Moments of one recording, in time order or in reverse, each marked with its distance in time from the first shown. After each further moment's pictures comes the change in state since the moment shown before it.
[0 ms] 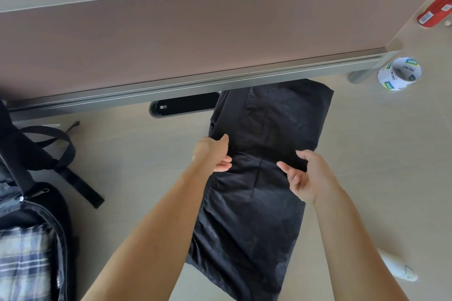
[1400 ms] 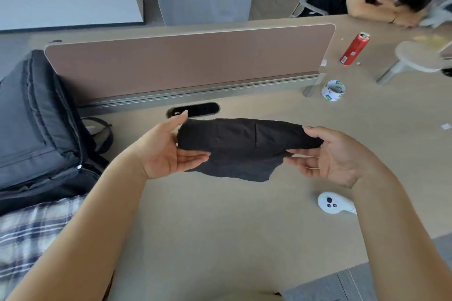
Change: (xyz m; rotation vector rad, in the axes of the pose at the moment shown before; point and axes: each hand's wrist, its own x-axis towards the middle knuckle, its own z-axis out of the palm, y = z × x) left_hand -0.221 -0.057 -0.176 -0.393 -0.530 0.133; right_hand -0.245 0.061 -0.050 -0.329 -0.290 -0.423
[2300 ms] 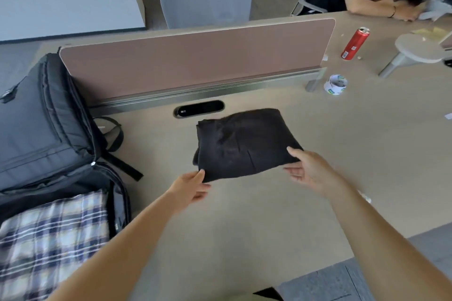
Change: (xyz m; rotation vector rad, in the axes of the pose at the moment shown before) left_hand 0.073 -0.127 -0.051 0.371 0.223 0.046; right_hand 0.077 0.090 -0.012 -0.254 0.212 0.002
